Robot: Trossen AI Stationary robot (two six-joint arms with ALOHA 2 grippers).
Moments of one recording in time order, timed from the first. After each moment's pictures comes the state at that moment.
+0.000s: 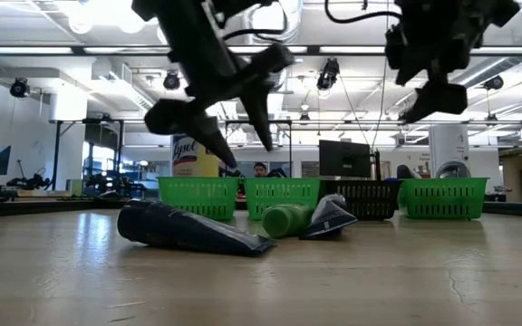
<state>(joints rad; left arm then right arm) -0.12 1.77 1.29 -0.55 -0.25 -1.23 -0.16 1.01 0.78 -0.65 -0.24 0.70</state>
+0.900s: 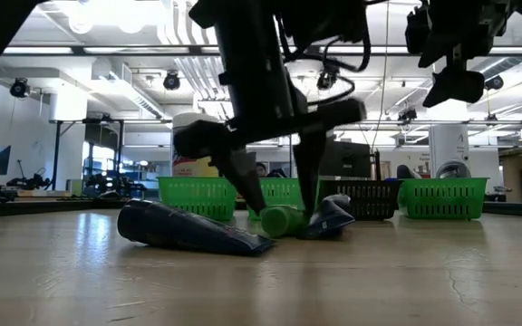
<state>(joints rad) -0.21 2.19 1.75 -0.85 -0.24 -1.32 -0.16 0.87 0.78 -0.75 -0.23 0.64</state>
